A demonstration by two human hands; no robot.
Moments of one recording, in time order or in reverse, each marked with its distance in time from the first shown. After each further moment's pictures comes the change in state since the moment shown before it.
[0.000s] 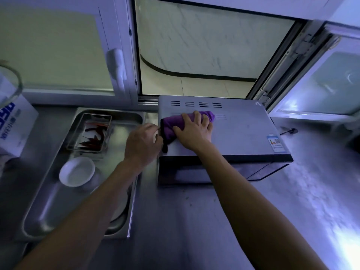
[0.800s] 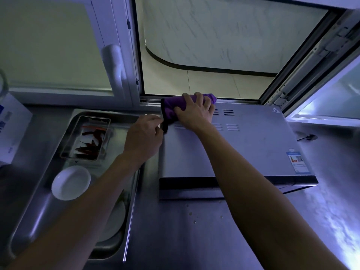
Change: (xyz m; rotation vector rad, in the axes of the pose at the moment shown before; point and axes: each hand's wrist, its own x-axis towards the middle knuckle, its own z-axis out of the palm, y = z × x) left_hand 0.070 -0.024 0.024 -0.001 -0.056 -0.022; right_hand 0.115 -0.016 -0.002 0.087 0.079 -0.025
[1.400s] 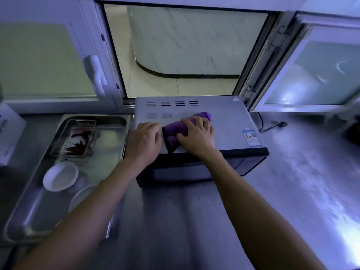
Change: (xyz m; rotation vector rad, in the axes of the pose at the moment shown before) left_hand -0.067 0.101 0.008 0.130 -0.049 0.144; right_hand -0.135 0.111 -0.036 -0.018 -0.019 -0.054
